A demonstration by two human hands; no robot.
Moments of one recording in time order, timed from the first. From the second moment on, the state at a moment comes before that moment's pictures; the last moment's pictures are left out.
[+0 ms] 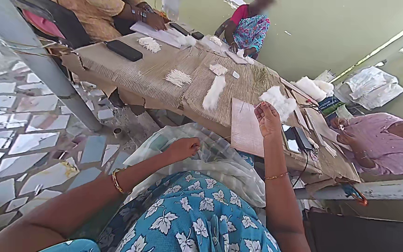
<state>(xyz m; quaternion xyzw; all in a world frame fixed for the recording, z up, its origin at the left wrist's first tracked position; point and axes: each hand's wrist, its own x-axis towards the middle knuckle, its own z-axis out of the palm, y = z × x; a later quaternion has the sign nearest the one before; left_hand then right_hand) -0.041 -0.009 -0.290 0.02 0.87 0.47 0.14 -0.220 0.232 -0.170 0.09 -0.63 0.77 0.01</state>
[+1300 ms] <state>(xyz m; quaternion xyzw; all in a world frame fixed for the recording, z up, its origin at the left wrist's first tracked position) -0.040 -0.078 -0.286 -0.07 0.70 0.70 -0.13 -0.283 0.119 -0.179 0.27 -0.91 0.28 -0.11</state>
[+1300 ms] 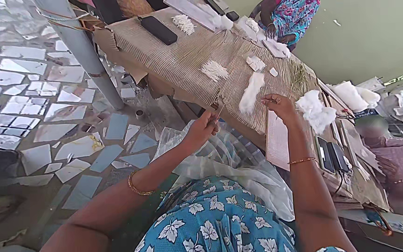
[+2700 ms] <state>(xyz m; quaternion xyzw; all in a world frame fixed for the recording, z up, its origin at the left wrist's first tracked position) -0.184 -0.049 -0.290 0.01 0.87 0.44 -0.22 -0.230 0.198 -0.228 0.12 -0.73 0.66 -0.14</state>
